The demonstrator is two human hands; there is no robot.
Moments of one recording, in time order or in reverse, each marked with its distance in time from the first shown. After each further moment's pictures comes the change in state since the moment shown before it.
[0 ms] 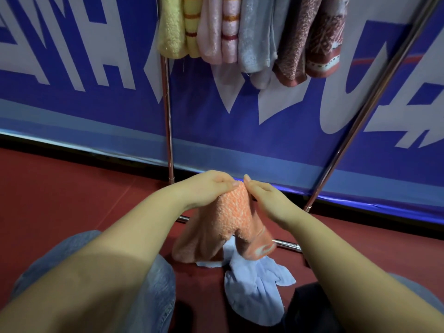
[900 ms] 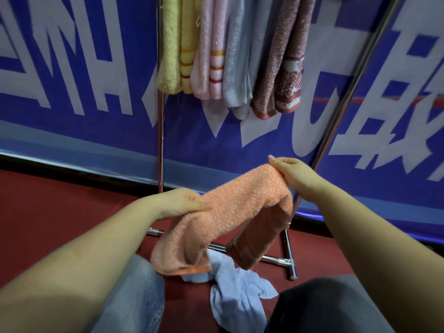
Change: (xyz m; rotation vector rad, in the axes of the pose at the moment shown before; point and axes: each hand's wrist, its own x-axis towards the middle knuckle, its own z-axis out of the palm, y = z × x) left_hand -0.031 -0.004 -0.025 0.002 -0.151 -0.106; right_hand -0.041 -0.076 -0.088 -0.122 0.266 -0.007
